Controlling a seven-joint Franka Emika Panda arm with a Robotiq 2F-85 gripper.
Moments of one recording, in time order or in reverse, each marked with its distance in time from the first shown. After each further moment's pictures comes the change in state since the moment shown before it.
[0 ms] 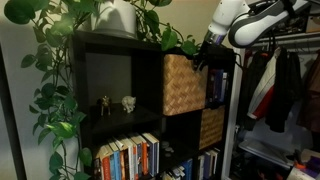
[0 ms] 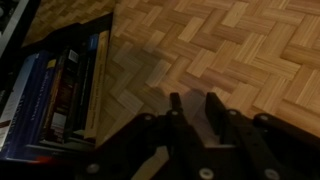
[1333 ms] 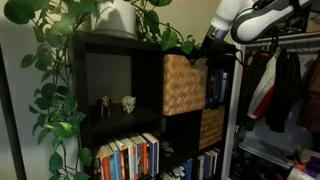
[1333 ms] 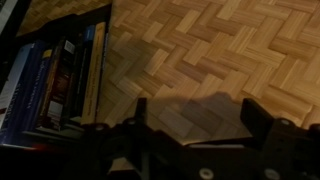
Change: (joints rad) arm 0.020 -0.048 -0.008 -0.010 0.021 0.004 -0.045
